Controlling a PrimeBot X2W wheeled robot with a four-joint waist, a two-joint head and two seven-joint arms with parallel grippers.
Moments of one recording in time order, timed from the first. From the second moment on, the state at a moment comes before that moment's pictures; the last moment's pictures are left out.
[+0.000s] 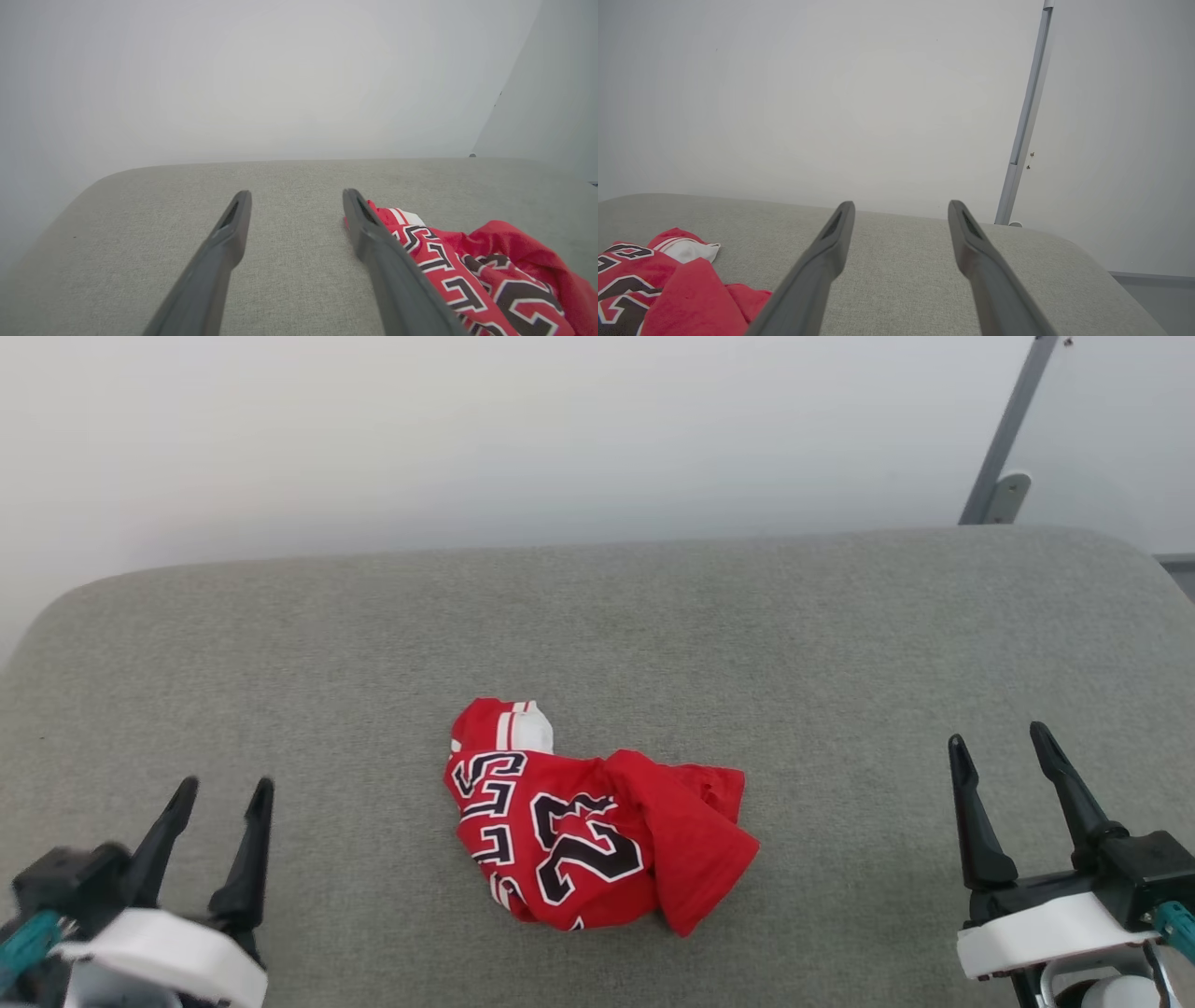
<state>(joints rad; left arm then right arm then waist) -0.03 0.61 -0.32 0.08 -0.71 0.09 -0.23 -0.01 -0.13 -0.04 0.07 0.11 0.13 -0.26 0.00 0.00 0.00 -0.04</state>
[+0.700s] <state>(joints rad) 0.17 0.40 0.02 0.05 -0.56 -0.10 -0.26 0.01 -0.13 -0.06 0.08 0.12 0.13 -0.26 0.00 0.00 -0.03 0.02</state>
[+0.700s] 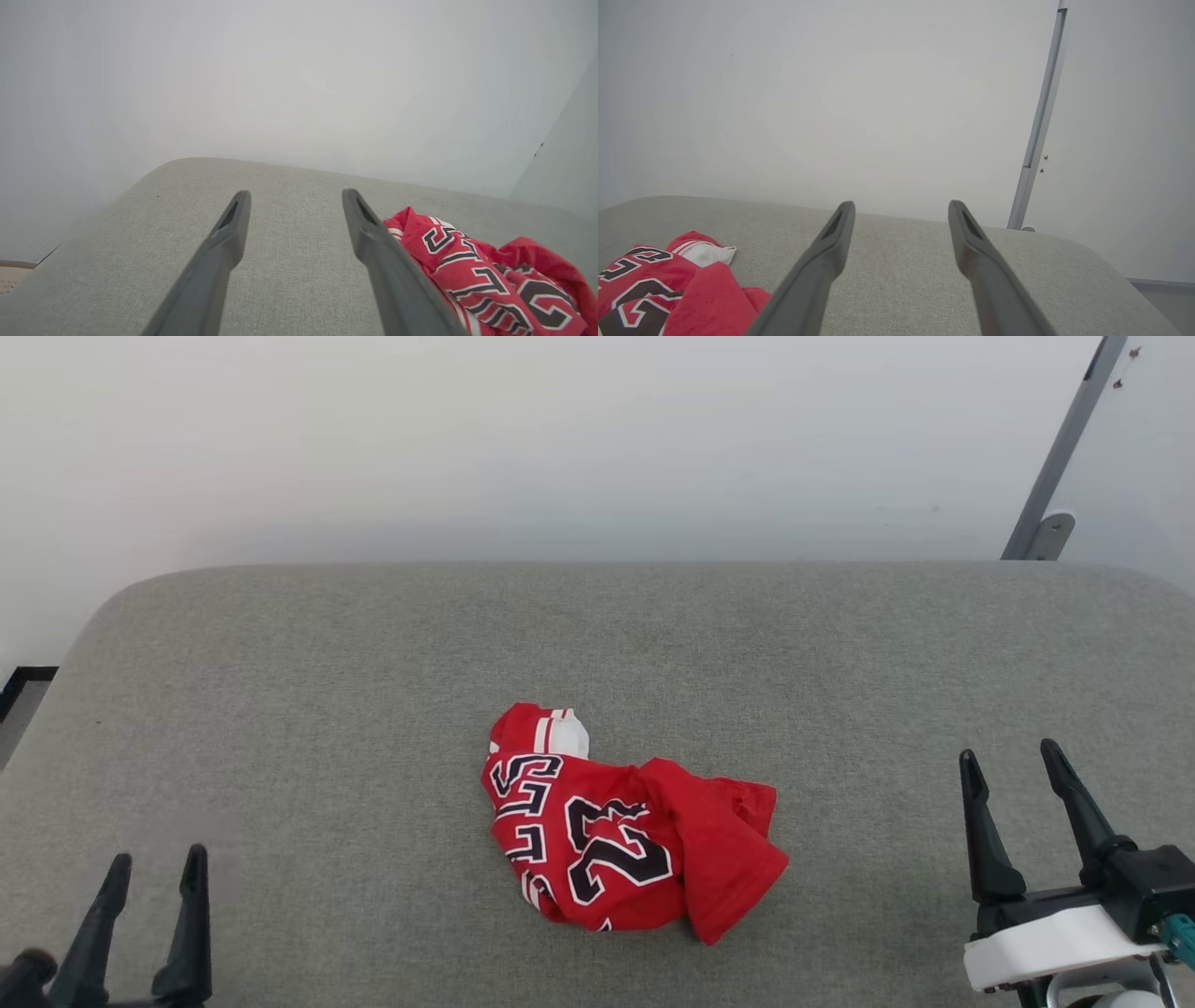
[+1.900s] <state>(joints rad) 0.02 0.54 -0.20 0.04 -0.69 -0.13 -0.13 0.01 -0.12 -0.03 0.08 0.11 0.13 -0.26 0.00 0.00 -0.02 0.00</state>
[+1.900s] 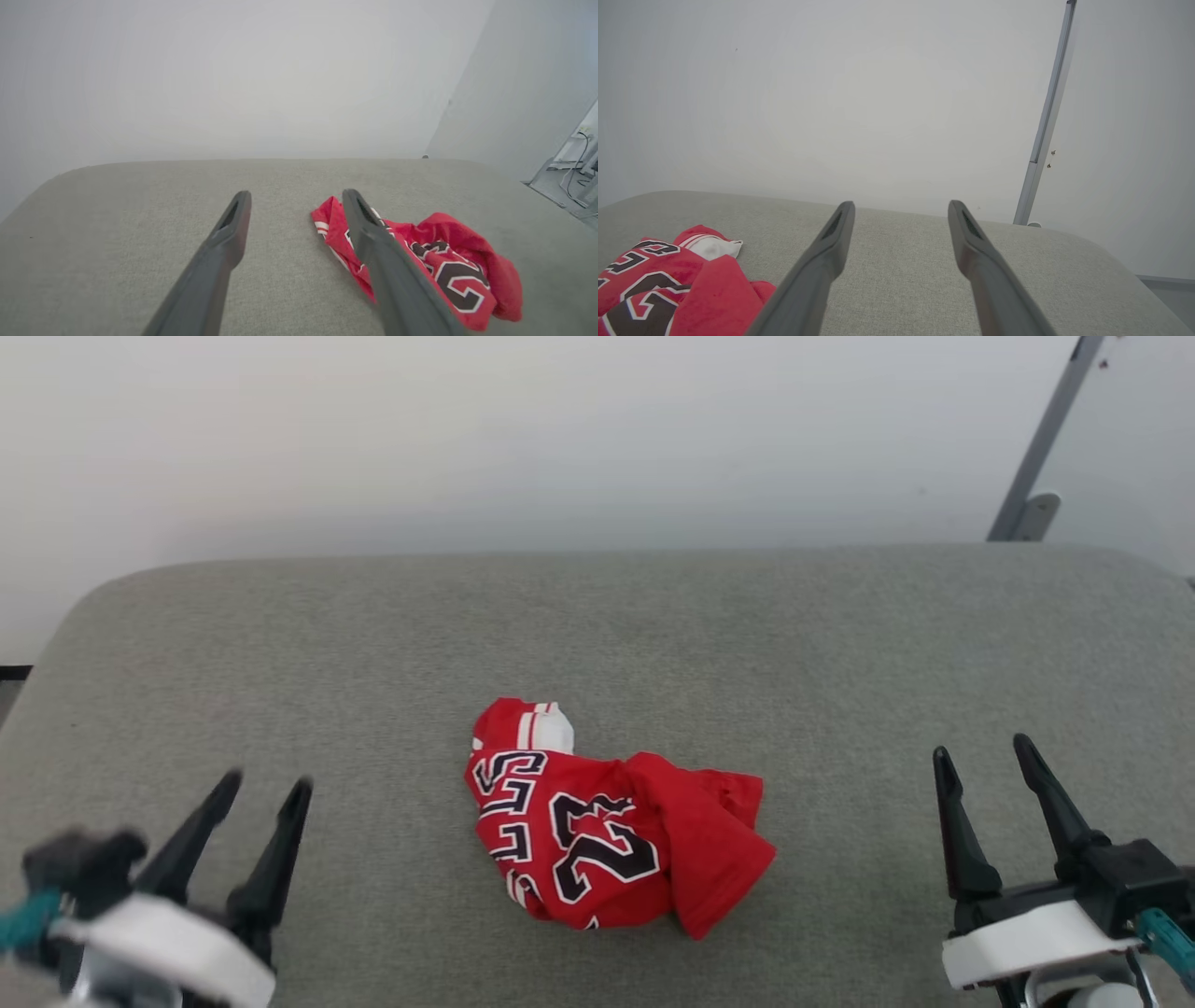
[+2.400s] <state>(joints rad) -0.41 0.63 -0.42 0.14 -0.87 -0.13 0.28 -0.06 -0.10 0.01 0.07 0.11 0.13 -0.26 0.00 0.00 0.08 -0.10</state>
